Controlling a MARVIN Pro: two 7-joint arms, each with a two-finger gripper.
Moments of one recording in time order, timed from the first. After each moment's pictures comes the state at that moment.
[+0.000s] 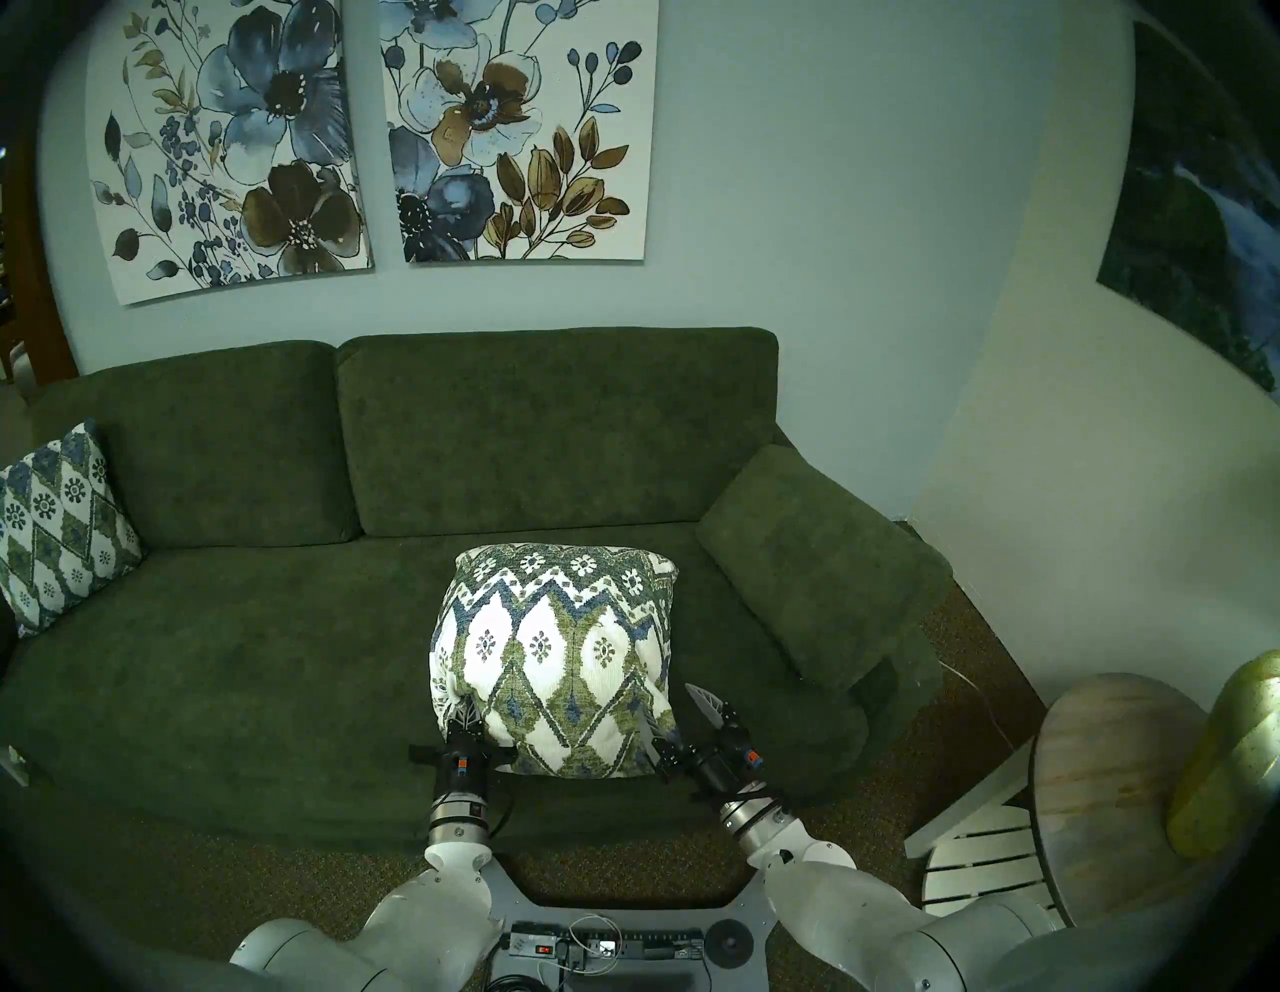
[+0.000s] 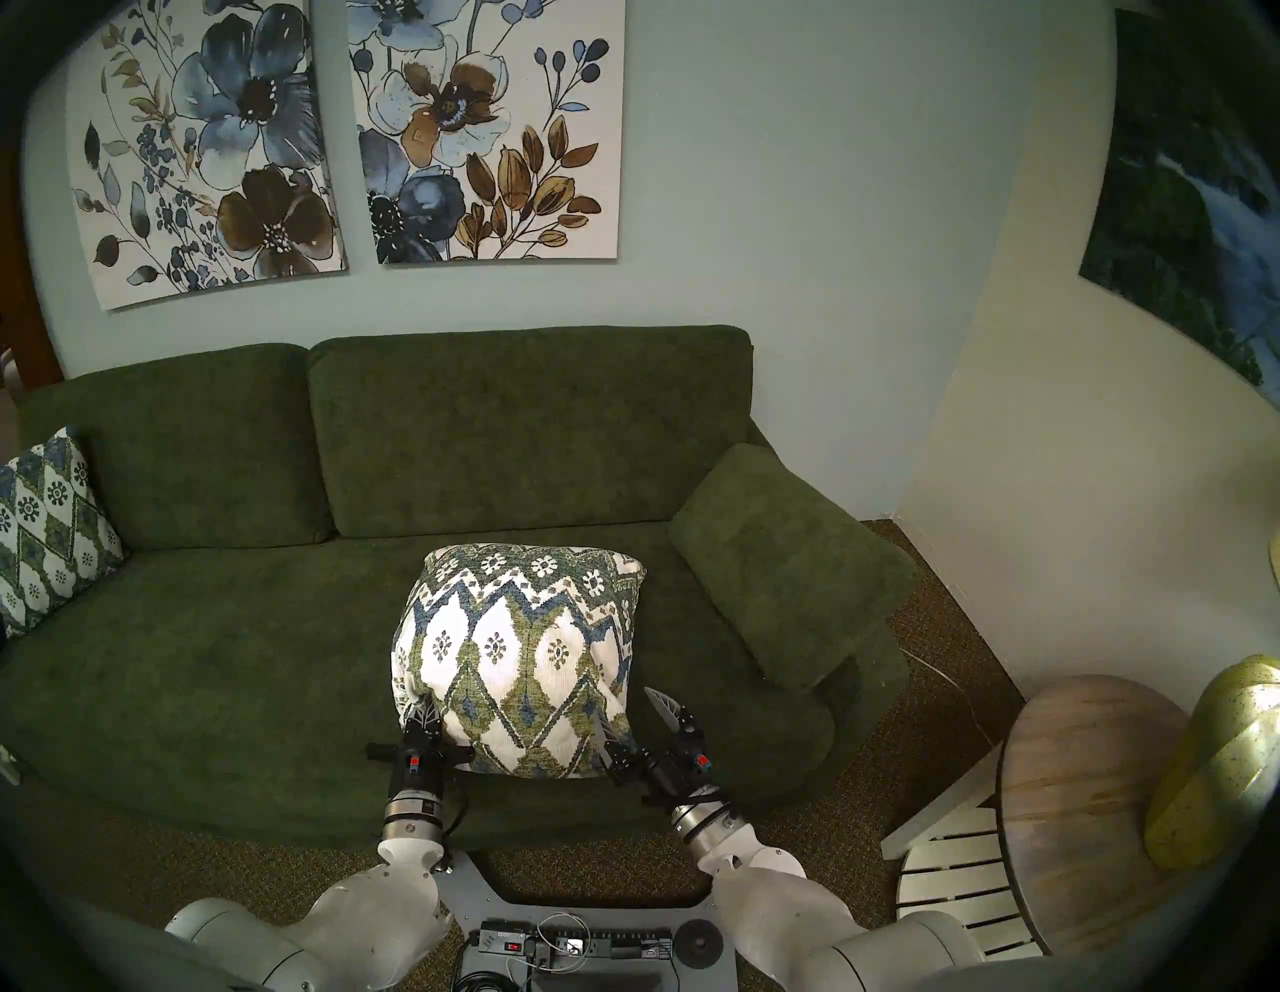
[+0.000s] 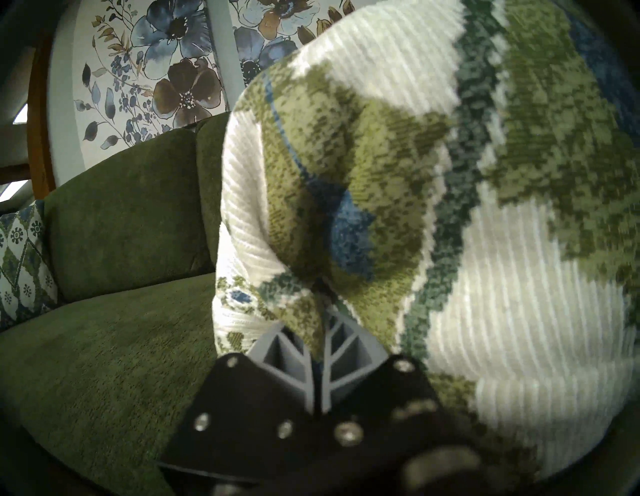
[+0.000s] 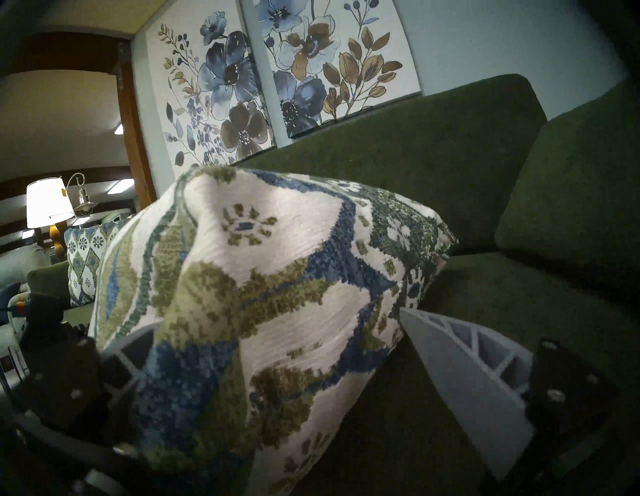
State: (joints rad) left arm 1.45 -1.51 -1.33 -0.36 0.19 -0.96 0.55; right arm -1.39 -1.54 1.42 -0.38 0.51 -0.96 0.87
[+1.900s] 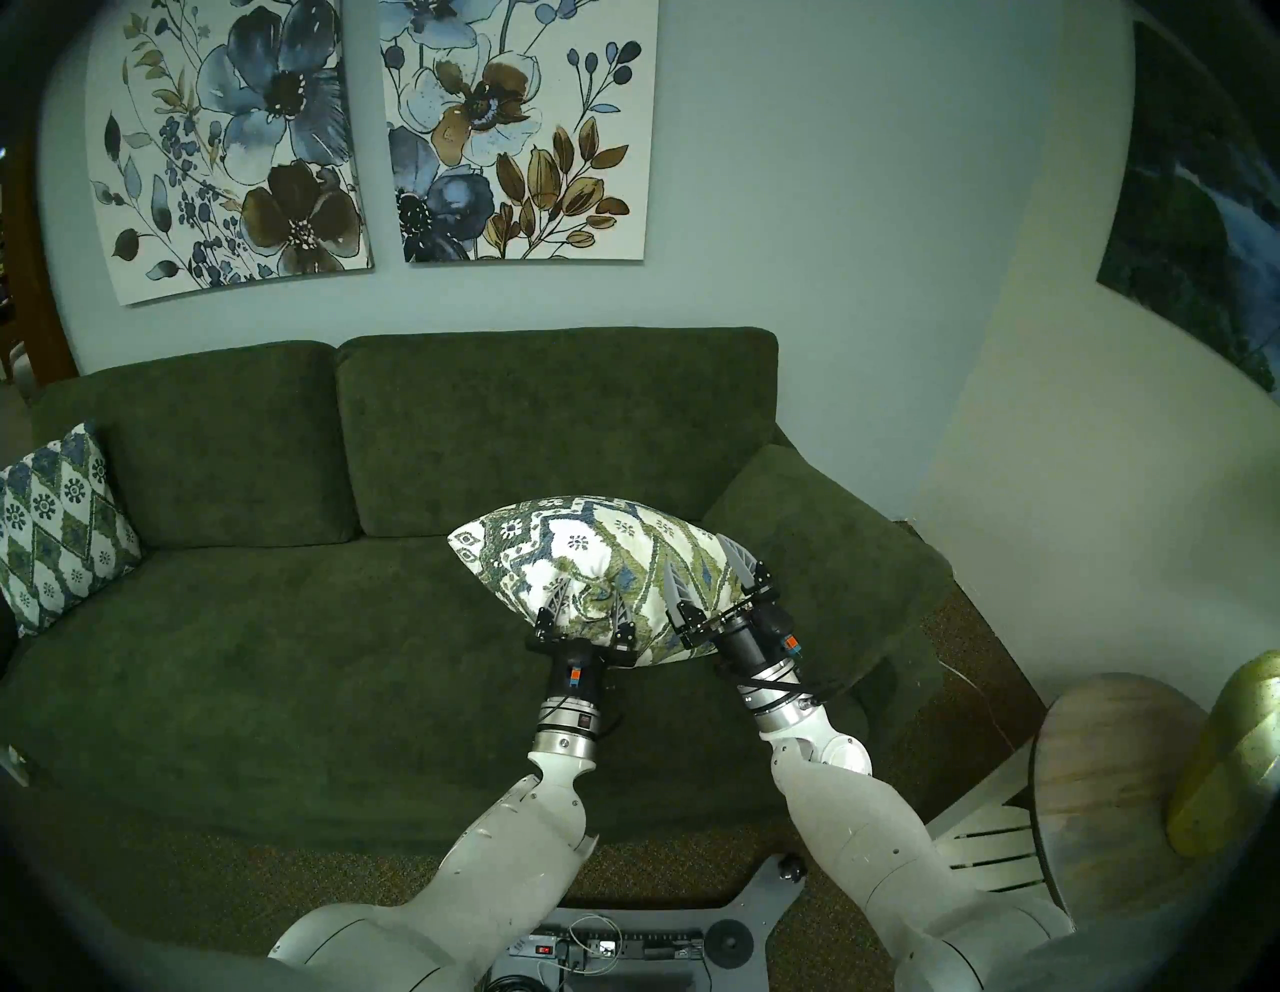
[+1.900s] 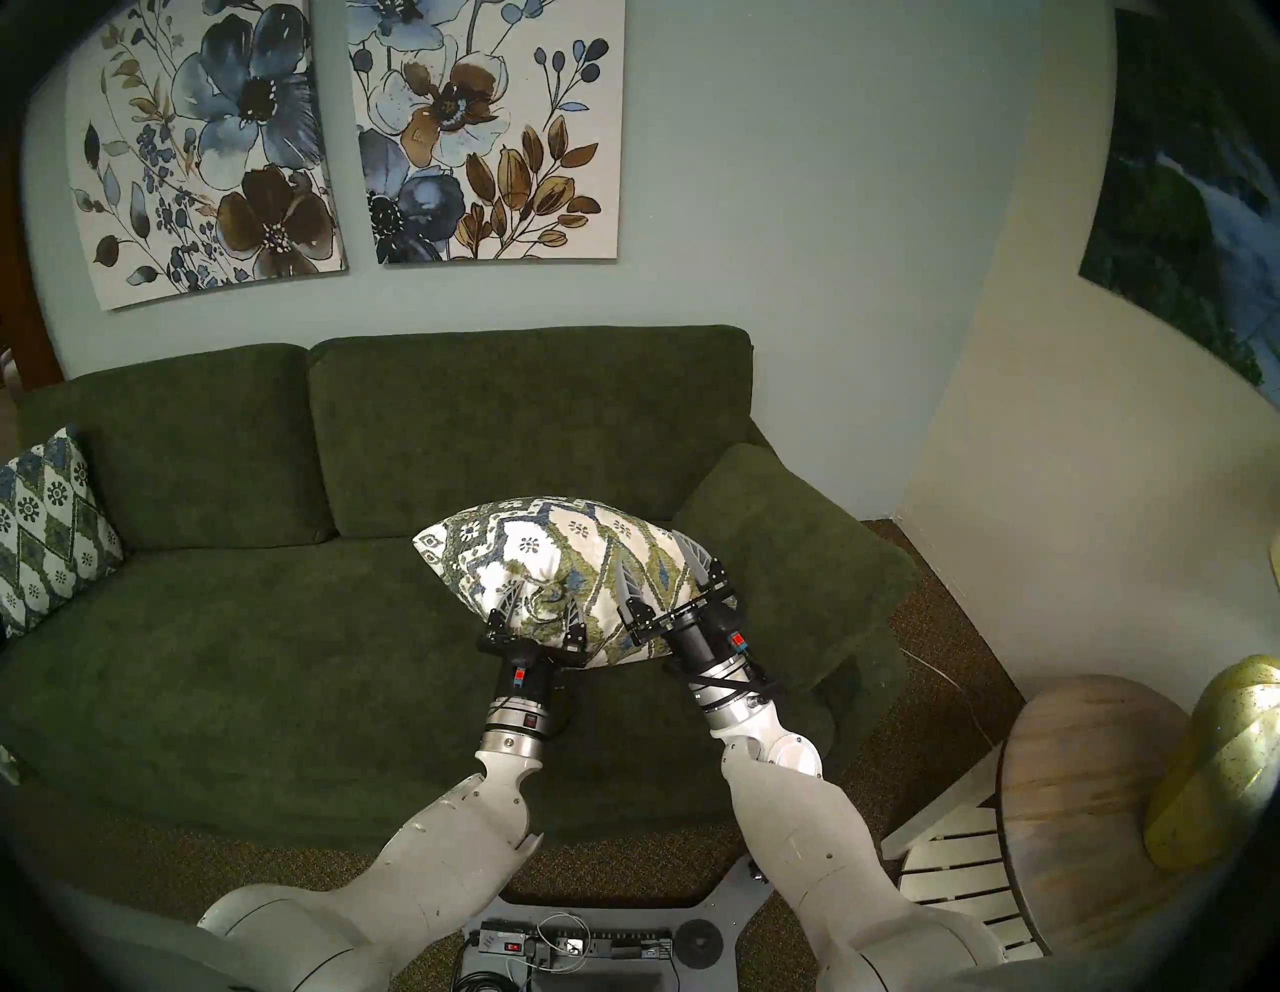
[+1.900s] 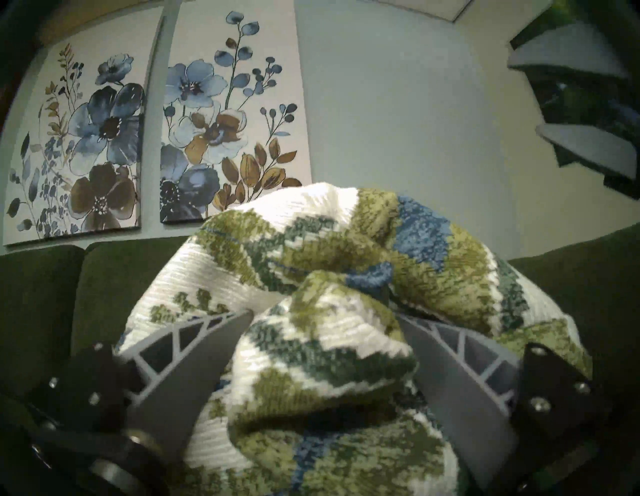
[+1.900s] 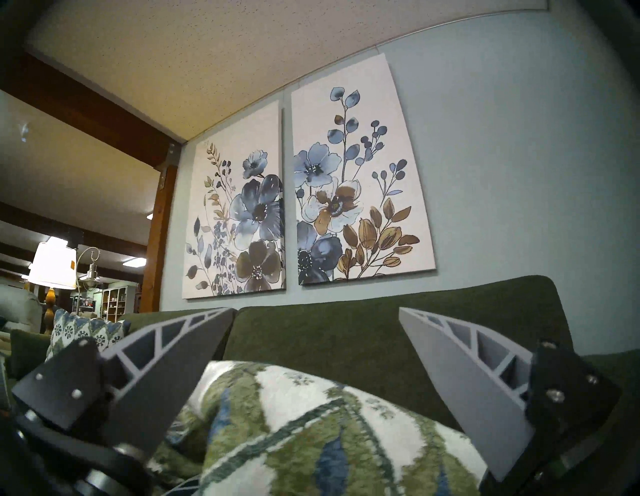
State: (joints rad) left arm 1.42 -1.60 -1.13 -0.72 0.31 -0.96 0.55; right arm -1.45 -1.50 1.37 -0.88 0.63 -0.96 0.86
